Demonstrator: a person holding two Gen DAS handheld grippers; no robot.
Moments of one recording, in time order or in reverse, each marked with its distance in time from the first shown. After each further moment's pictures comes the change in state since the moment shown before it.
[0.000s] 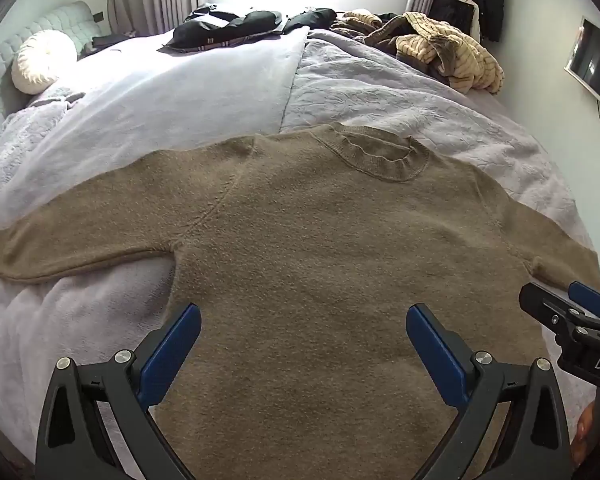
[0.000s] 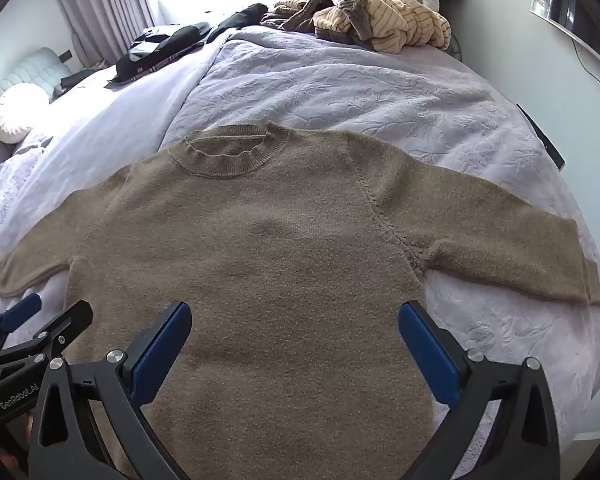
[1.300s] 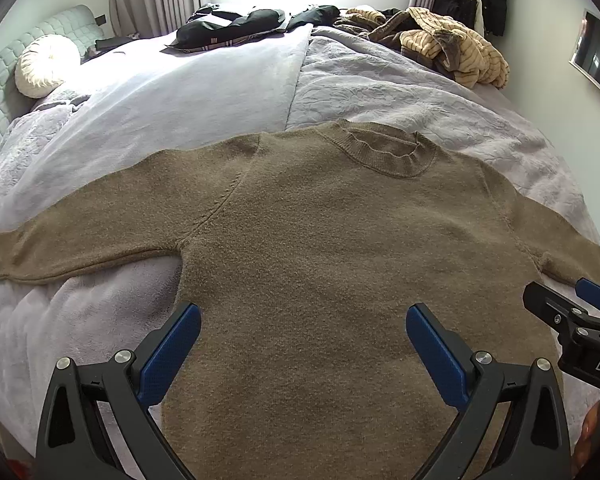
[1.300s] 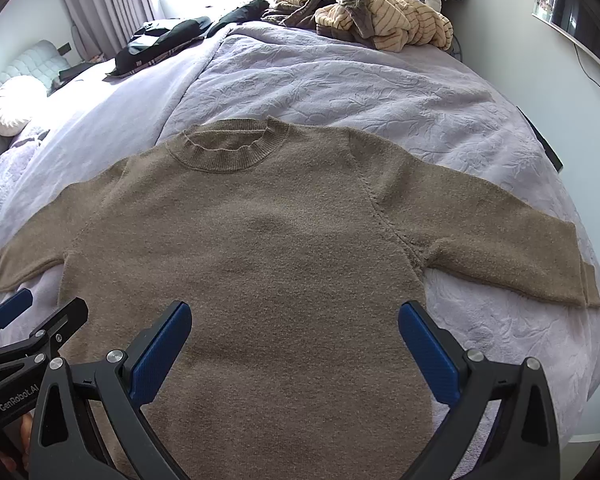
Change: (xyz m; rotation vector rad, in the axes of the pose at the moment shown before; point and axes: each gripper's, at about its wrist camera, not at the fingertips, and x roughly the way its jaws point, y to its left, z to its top) left arm 0.001 -0.001 -0.004 0.001 0.012 0.028; right arm 0.002 0.001 -0.002 -0.004 0.002 -0.007
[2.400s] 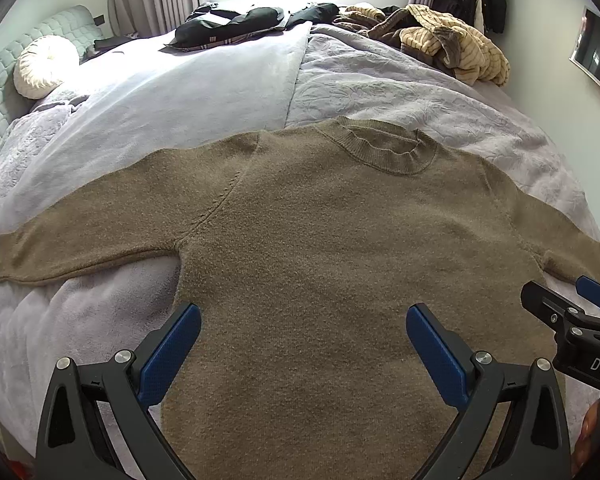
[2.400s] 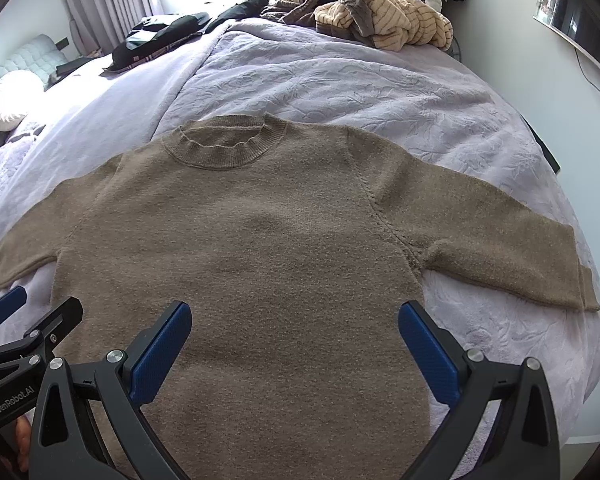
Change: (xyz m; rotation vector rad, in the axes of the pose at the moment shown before) left arm 0.004 -0.001 0.000 0.004 0.007 0.002; right arm 0.005 0.000 0.002 -0.014 0.012 -0.024
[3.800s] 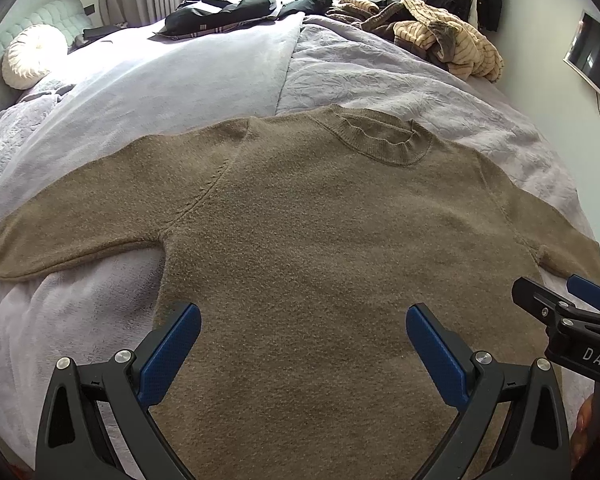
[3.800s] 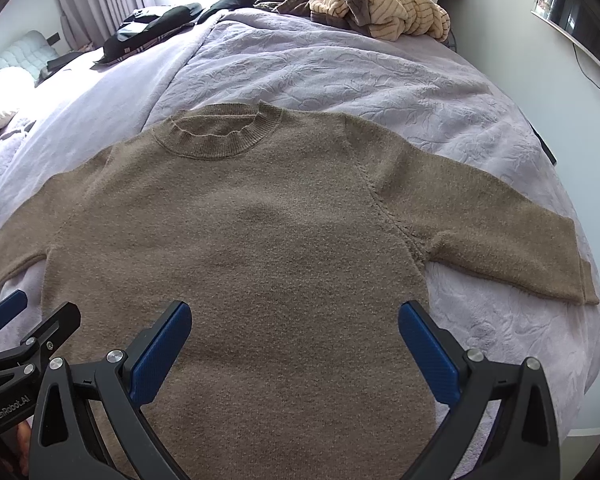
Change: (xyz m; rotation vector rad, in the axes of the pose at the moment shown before) left arm 0.014 0.006 0.000 -0.002 0.034 -0.059; right arm 0.011 0.004 0.000 0.000 0.039 -0.040
